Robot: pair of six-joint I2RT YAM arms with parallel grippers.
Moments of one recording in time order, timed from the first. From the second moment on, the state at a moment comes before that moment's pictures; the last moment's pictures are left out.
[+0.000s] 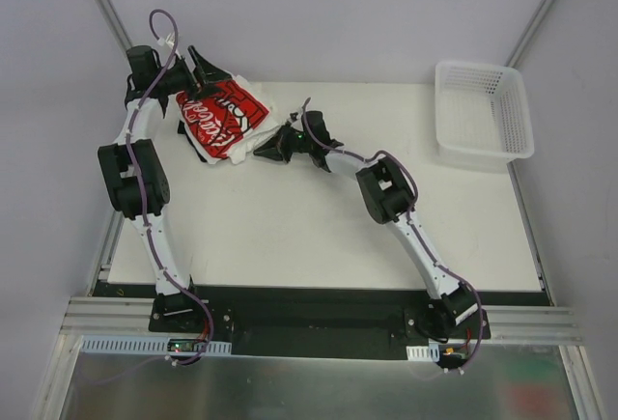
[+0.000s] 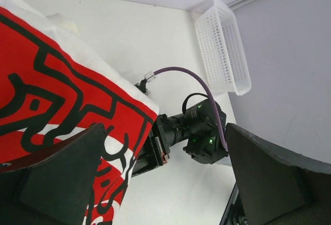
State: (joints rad) left arm 0.21 2.16 1.84 -0.03 1.08 -0.70; right arm 0.62 2.84 2.25 0.29 -0.76 1.47
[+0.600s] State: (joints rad) left arm 0.00 2.19 1.97 0.03 1.10 -0.76; right arm 0.35 2.33 1.75 0.31 -0.87 1.28
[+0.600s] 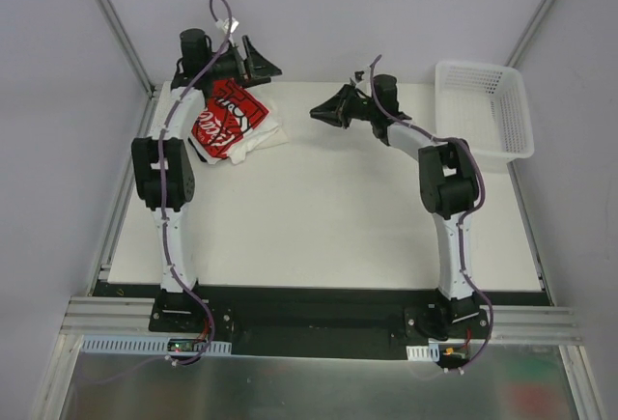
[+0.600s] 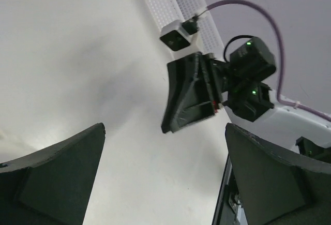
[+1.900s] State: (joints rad) left arm -0.08 2.52 2.13 -0.38 0.60 -0.67; right arm 0.12 1.96 1.46 0.34 -0.97 1.19
